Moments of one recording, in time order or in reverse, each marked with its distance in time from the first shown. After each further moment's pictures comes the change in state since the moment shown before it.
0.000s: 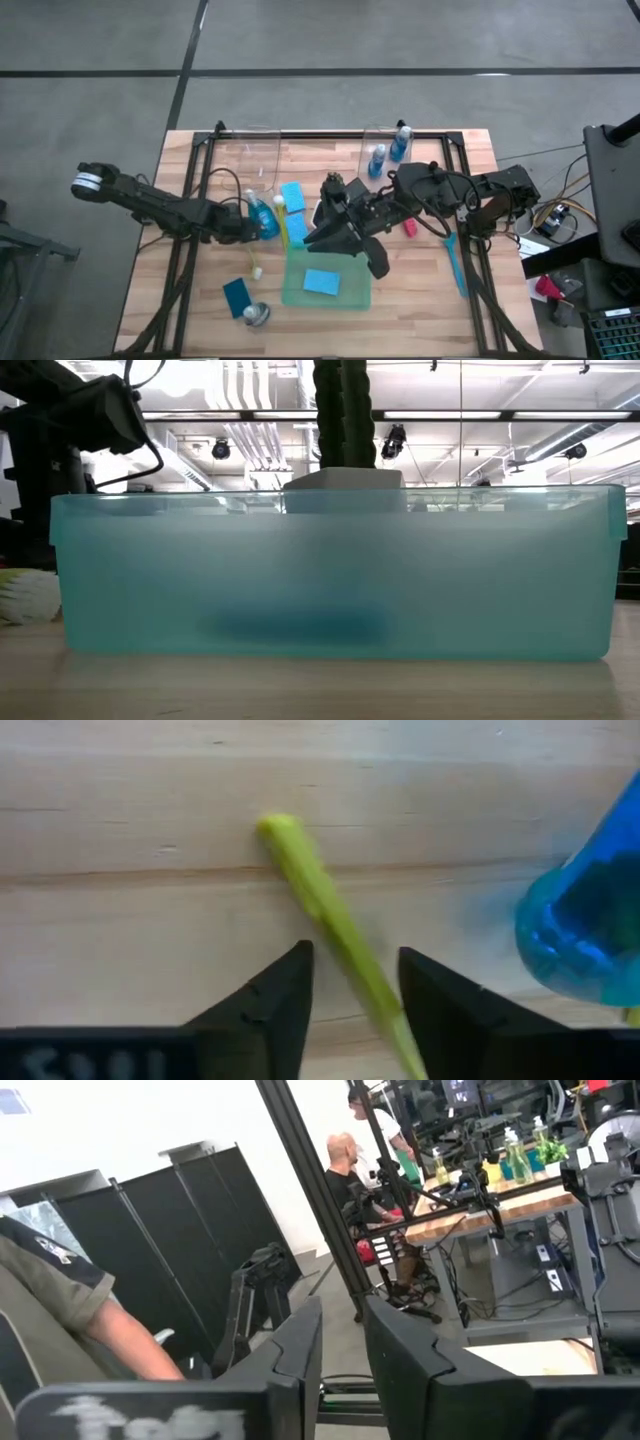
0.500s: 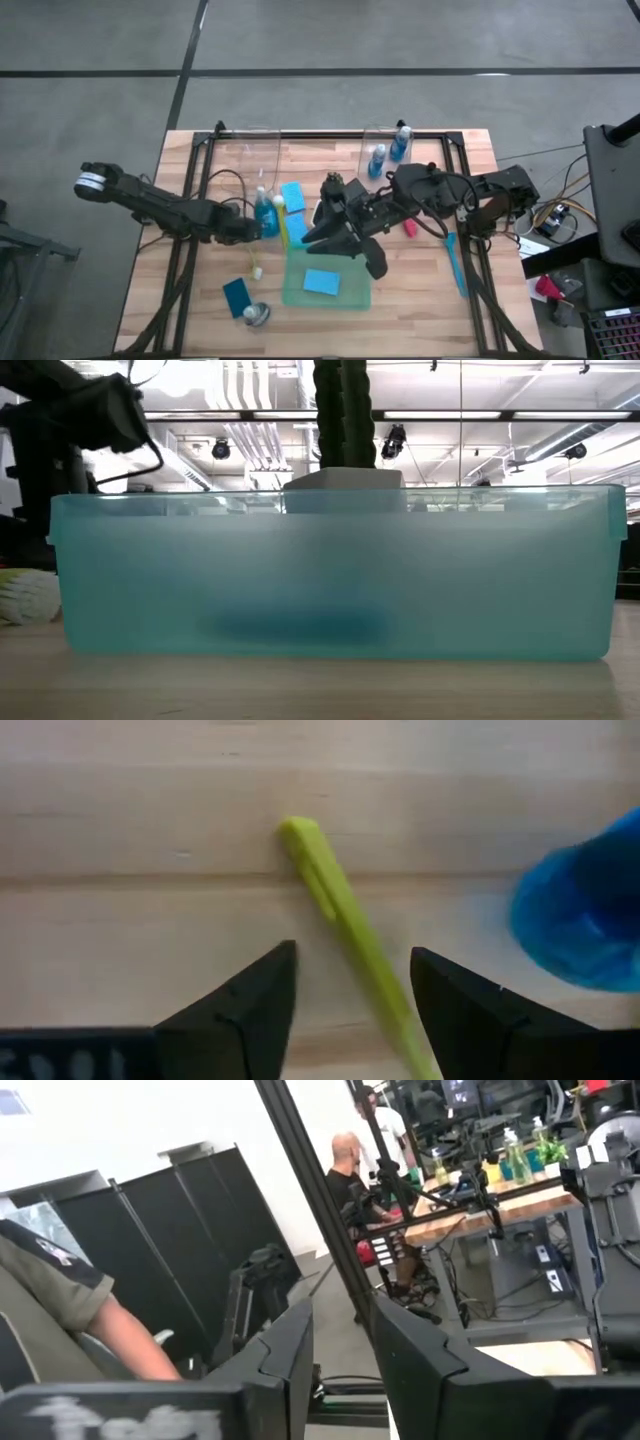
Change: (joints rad) left arm 0.000 0.004 0.018 -0.014 -0.020 -0.034; right arm 0.000 0.005 0.000 0.007 0.001 0.001
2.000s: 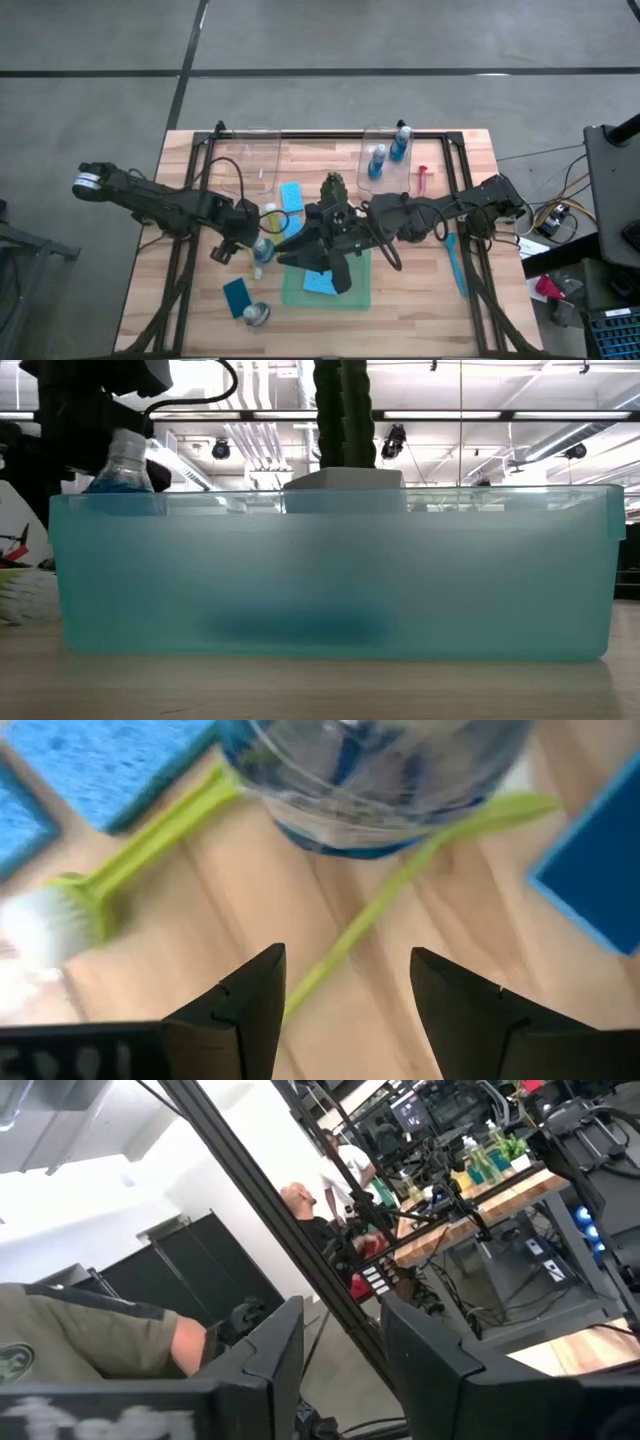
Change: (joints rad) left arm 0.008 0.045 0.261 -0.252 0.131 2.023; right arm 0.056 0.143 0.000 0.213 0.212 0.196
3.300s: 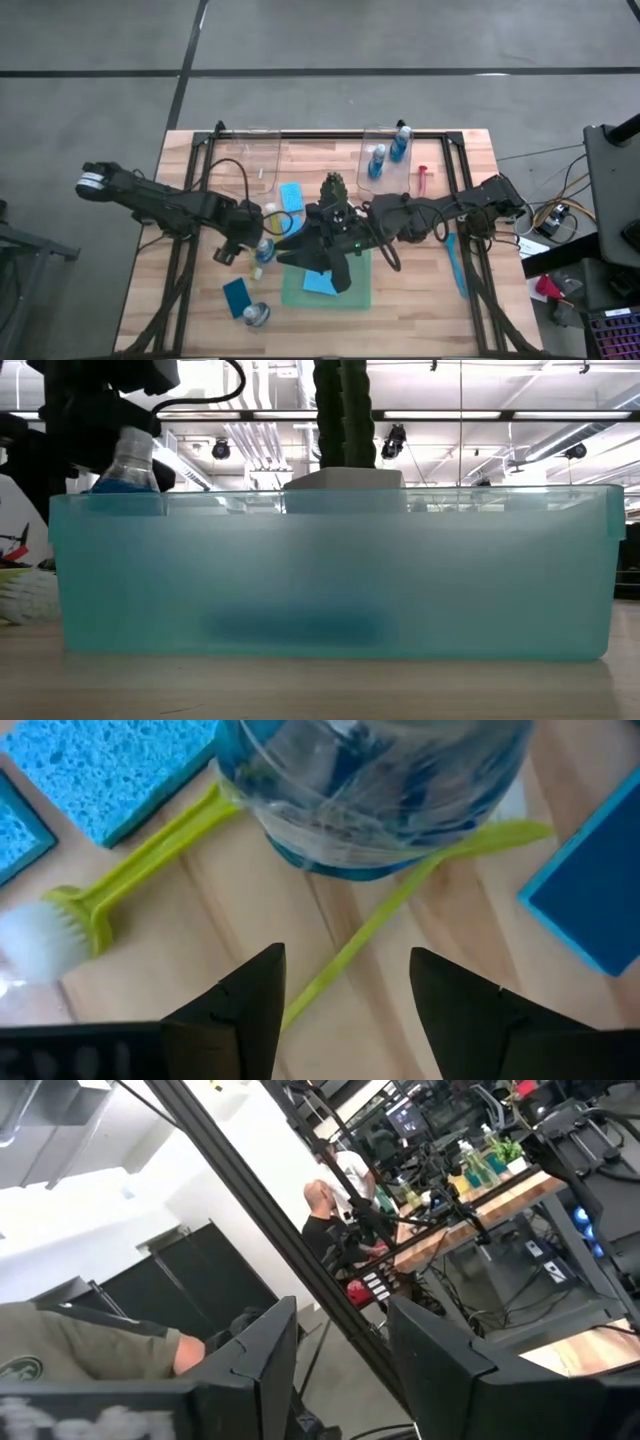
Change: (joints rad) left arm -0.002 0.009 0.035 -0.003 0.026 -0.034; right arm 0.003 0.000 0.000 0.016 0.022 0.019
